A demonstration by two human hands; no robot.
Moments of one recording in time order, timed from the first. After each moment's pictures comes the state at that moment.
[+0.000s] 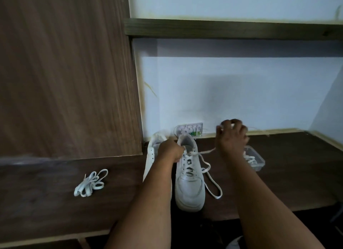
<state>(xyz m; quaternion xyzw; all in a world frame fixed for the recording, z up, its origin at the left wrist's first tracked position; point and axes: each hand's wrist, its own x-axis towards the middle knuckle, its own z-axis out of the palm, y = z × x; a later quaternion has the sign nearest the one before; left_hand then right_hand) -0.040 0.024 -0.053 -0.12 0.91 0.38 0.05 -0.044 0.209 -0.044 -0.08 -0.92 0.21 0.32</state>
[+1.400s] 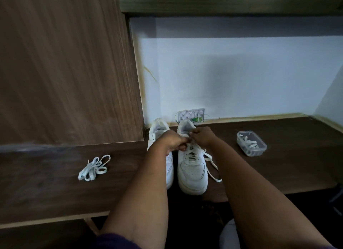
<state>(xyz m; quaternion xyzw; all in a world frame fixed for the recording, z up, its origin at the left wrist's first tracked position) -0.035 0.016 -0.070 -0.06 0.77 0.61 0.15 -0.051 0.157 -0.066 0.03 -0.91 0.40 -0.05</state>
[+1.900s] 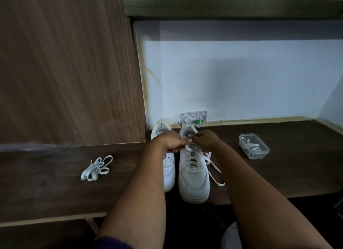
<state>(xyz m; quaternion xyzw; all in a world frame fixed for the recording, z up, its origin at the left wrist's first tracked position) -0.025 0.002 -0.050 -0.02 0.87 0.45 0.17 -0.050 0.160 -0.067 0.03 -0.93 0.37 -0.07</state>
